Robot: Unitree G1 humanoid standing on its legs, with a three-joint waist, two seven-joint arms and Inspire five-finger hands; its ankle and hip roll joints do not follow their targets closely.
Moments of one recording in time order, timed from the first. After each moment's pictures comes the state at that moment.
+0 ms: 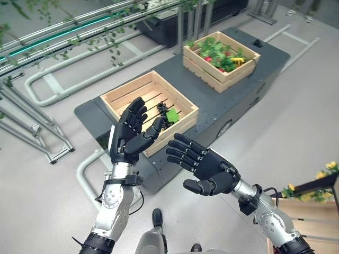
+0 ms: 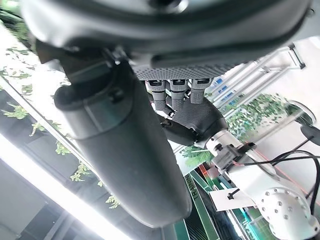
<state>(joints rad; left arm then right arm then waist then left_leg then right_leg) -0.02 0.37 -0.23 -0.02 -0.60 -0.43 0.09 0.03 -0.45 0.32 -0.07 0.99 -0.04 0.75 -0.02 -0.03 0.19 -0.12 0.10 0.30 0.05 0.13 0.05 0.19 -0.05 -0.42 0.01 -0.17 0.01</state>
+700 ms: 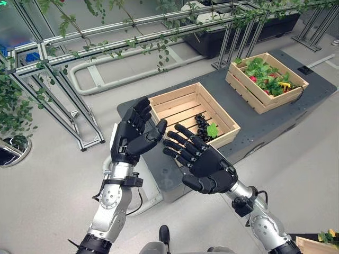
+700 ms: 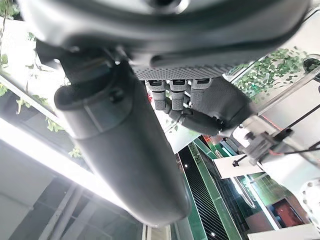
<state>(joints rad) 0.00 0.41 -0.22 -0.06 -0.54 -0.39 0.11 0.02 -0.35 0.35 -0.09 1.03 -0.04 0.76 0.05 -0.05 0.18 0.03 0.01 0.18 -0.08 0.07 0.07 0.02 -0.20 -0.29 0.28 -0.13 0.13</state>
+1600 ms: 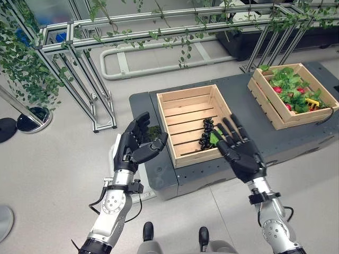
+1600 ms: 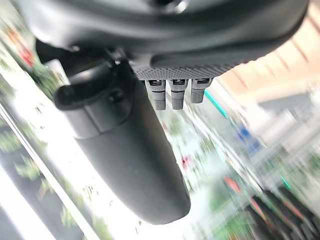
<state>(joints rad) 0.03 0.41 -0.22 0.04 -0.42 -0.39 0.19 0.13 -0.33 0.13 -0.02 1.02 -0.31 0.27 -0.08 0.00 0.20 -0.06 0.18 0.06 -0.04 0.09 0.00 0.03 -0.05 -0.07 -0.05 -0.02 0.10</state>
